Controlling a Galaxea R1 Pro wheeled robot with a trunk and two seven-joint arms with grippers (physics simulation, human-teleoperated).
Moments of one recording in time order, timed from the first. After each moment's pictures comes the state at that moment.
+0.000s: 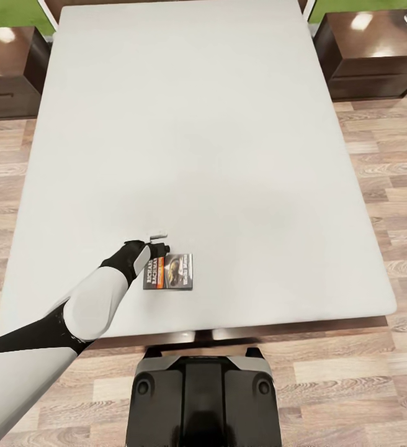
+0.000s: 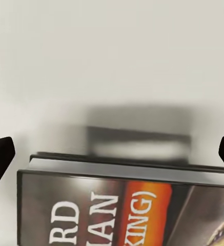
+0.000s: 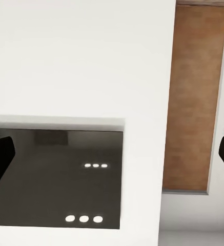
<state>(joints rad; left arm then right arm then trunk) -1.31 -0.16 0.63 -0.24 -0.48 0.36 0.05 0.18 -0.15 -0.06 0.04 0.13 0.14 0.11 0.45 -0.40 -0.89</state>
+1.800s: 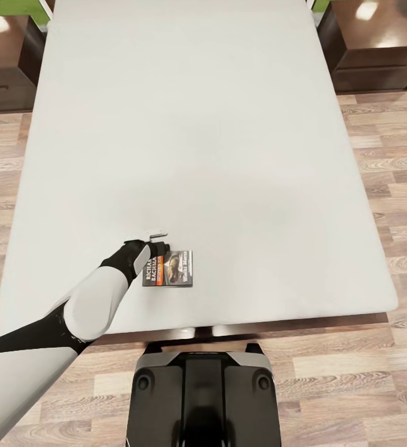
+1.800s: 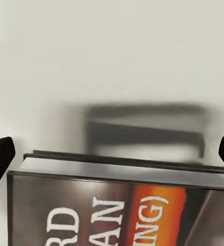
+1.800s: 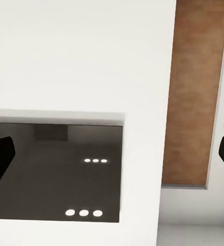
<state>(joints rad) -1.31 -0.16 0.63 -0.24 -0.48 0.35 0.05 0.18 -0.15 -0.06 0.04 0.13 0.14 0.11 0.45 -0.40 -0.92</state>
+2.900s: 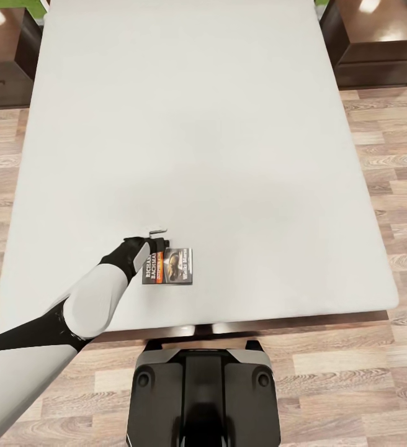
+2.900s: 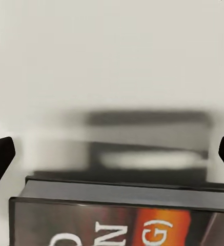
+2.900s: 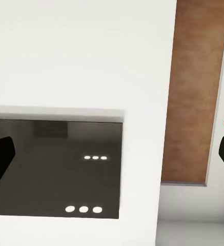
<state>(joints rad) -1.32 -0.16 0.63 -0.25 -0.50 0.32 0.04 0.18 -0.15 -0.06 0.04 0.13 0.14 0.11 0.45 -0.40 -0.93</state>
